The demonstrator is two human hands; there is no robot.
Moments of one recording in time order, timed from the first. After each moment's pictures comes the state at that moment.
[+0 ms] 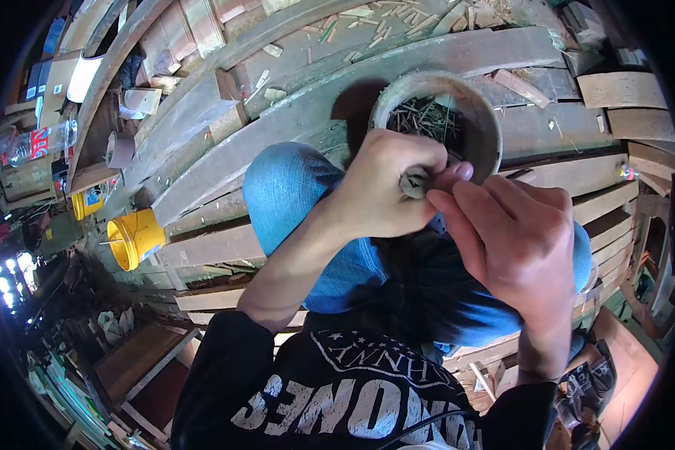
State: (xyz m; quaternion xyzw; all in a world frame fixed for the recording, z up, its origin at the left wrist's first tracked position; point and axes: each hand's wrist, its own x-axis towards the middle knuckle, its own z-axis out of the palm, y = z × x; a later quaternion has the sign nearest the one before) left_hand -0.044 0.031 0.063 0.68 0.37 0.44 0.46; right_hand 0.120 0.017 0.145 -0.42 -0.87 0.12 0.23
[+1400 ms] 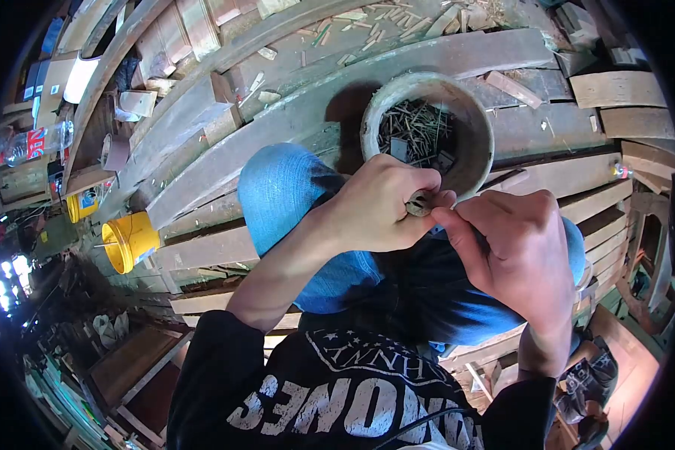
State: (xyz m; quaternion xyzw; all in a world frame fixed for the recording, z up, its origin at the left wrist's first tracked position) left_hand -0.049 0.015 0.056 0.73 0.36 0.32 0.49; right_hand 0.135 0.009 0.152 -0.46 -0.83 0.26 0.17
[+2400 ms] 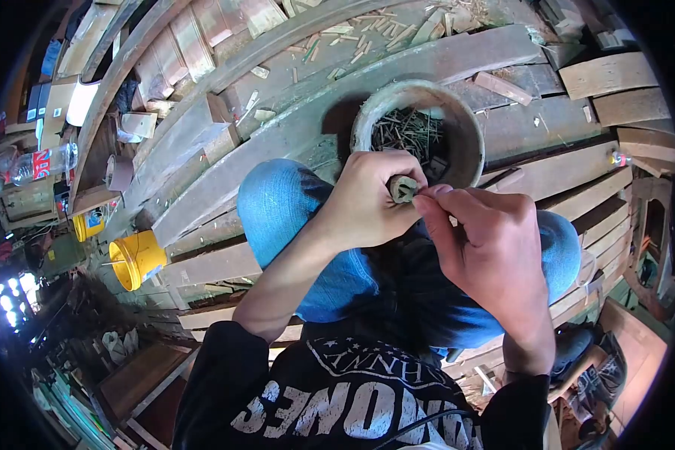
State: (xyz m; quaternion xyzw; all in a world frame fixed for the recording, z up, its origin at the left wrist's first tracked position) left_hand -0.031 0.022 0.056 0.66 0.39 0.40 0.50; right_hand 0.135 0.000 0.135 -0.51 -0.80 0.22 0.24
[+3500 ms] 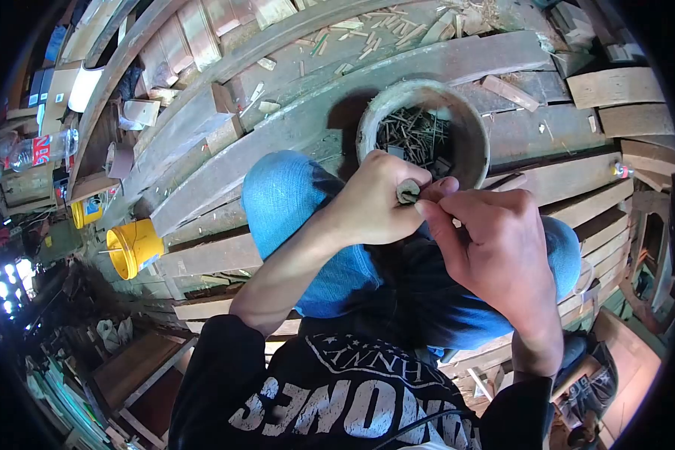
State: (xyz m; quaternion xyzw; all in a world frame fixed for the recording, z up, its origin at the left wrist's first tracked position) left_hand -0.040 0.025 0.057 0.69 0.39 0.33 0.51; right_hand 0.133 0.010 0.137 -0.47 -0.82 0.25 0.23
